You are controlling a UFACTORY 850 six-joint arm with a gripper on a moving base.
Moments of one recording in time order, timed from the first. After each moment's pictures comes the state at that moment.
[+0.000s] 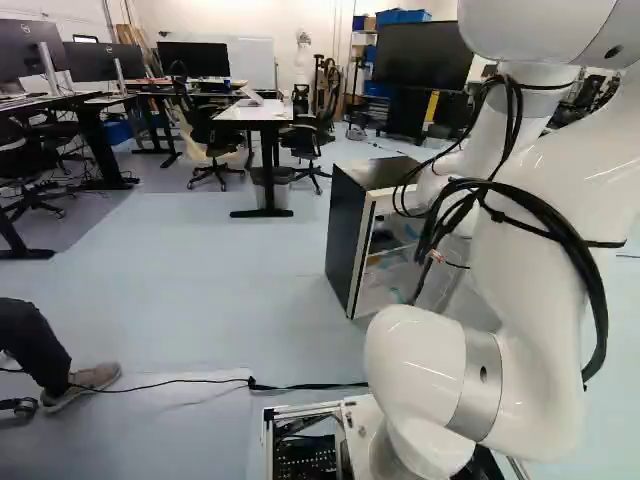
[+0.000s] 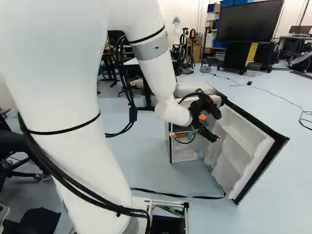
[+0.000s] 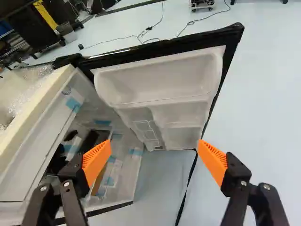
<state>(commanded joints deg) -31.6 -8.7 -29.7 37.4 37.3 0.0</state>
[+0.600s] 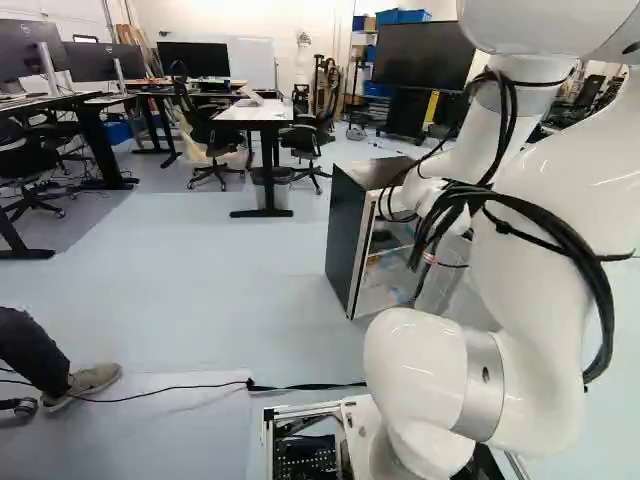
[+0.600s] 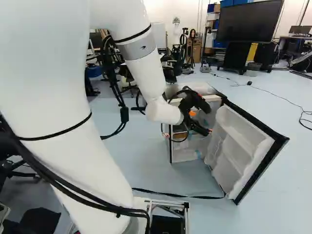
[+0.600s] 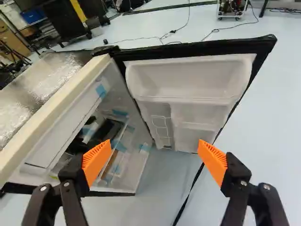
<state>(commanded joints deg) -26.0 -4.4 -25.4 30.8 39.5 0.0</state>
